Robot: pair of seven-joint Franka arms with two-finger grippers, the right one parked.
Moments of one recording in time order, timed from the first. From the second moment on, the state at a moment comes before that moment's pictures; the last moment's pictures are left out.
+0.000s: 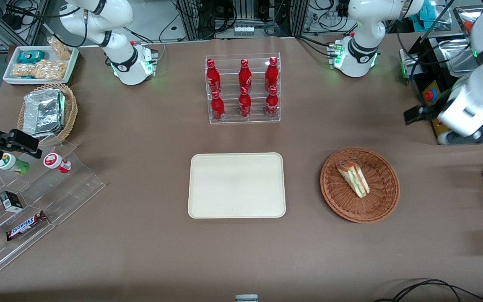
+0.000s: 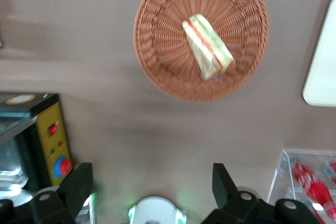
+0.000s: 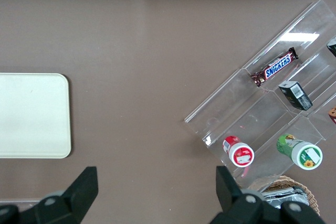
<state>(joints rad) 0.07 0.05 -0.16 -1.71 0.04 1.55 -0.18</state>
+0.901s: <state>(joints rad) 0.00 0.27 -0.17 -2.06 0.00 2.26 -0.81</state>
